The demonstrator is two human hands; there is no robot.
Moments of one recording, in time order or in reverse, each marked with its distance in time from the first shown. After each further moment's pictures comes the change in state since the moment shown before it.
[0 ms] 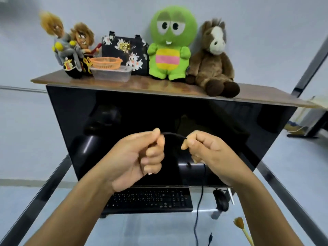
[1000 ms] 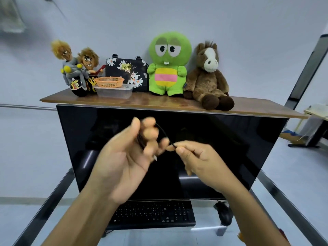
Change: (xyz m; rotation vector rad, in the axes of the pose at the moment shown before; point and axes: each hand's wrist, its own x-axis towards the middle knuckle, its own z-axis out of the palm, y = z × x) left_hand -0.020 0.027 0.036 -0.285 0.069 0.350; right_hand 0.010 -0.007 0.012 -0.091 0.099 -0.118
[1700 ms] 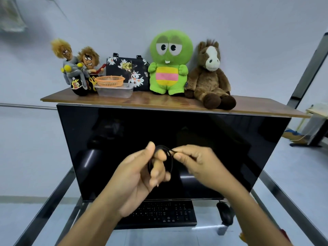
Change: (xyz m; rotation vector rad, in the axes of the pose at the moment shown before) left_hand -0.004 -0.031 -0.028 0.236 0.030 -0.170; right_hand 0.007 0.013 0.002 -0.262 -0.022 -0.112
